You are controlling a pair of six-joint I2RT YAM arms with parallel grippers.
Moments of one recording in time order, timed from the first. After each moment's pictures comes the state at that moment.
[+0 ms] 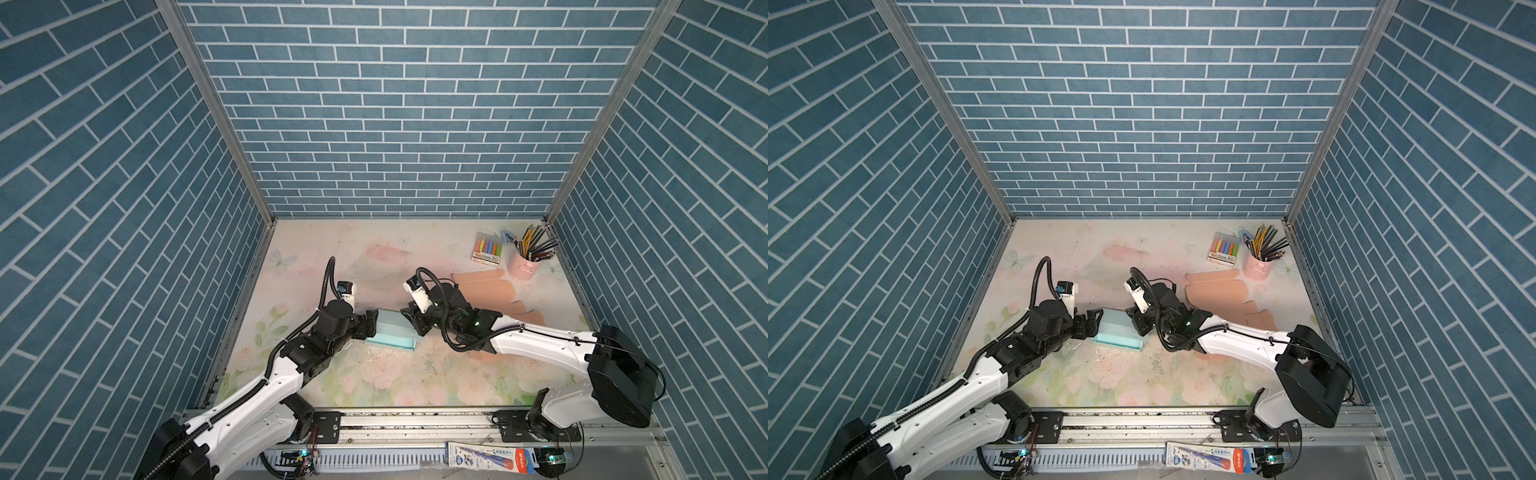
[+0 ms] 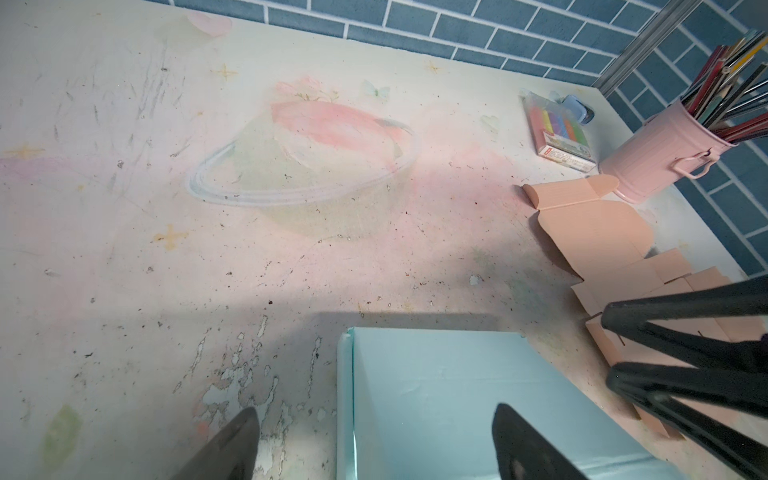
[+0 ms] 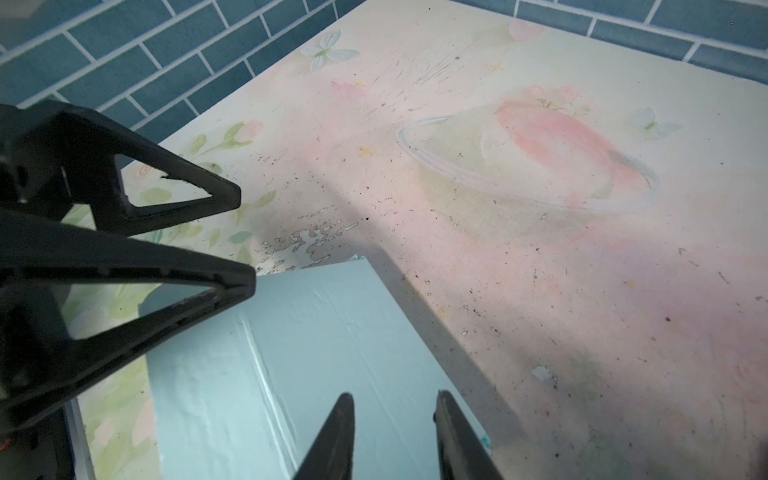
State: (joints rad) left arm -0.62 0.89 0.45 -0.16 -0.13 -0.45; right arm 0.99 1.46 0.84 0.04 -0.01 0.19
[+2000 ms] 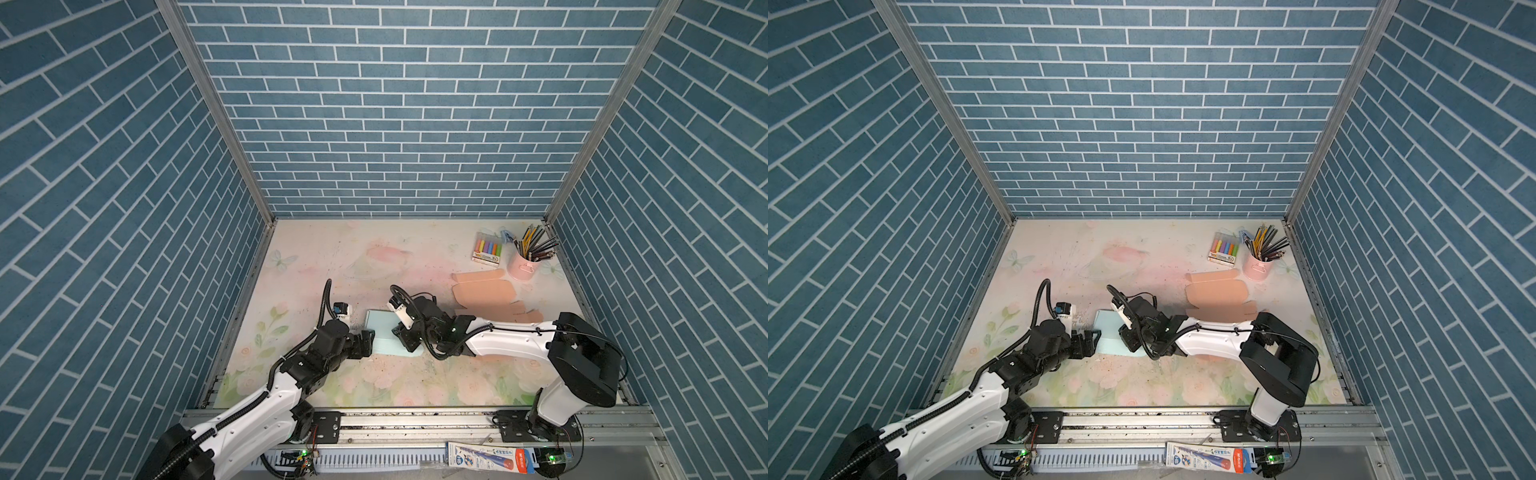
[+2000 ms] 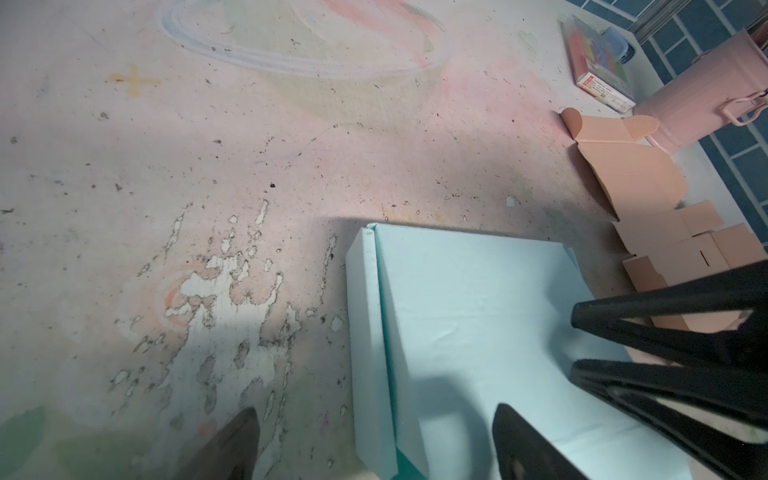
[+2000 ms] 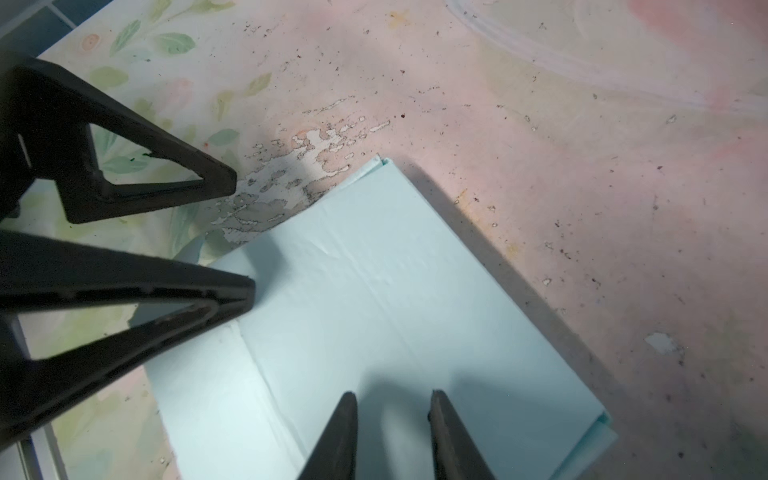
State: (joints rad) left arm -0.62 0.82 0.23 -0.08 -0.06 -0.56; right arm 1.08 1.64 0.89 -0.02 0.01 0.21
